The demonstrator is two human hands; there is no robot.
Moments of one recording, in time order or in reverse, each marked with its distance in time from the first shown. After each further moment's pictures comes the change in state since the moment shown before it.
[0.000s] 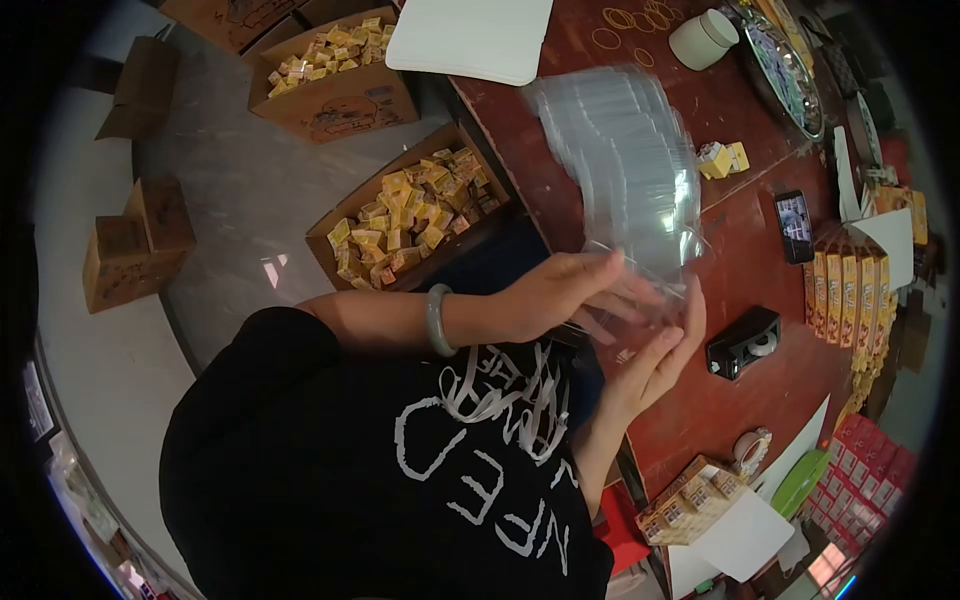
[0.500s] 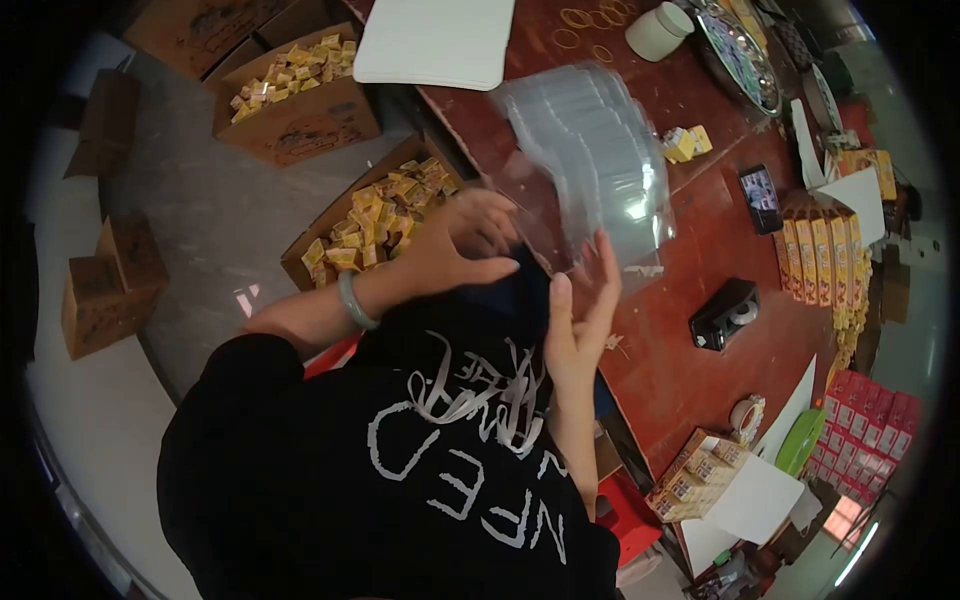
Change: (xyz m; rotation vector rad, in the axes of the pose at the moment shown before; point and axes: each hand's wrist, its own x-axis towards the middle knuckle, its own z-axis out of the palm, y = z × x) left_hand -0.046 0.001 -0.095 0.451 0.231 0.366; right_hand -0.017 0.003 0.044 0.133 -0.192 0.108
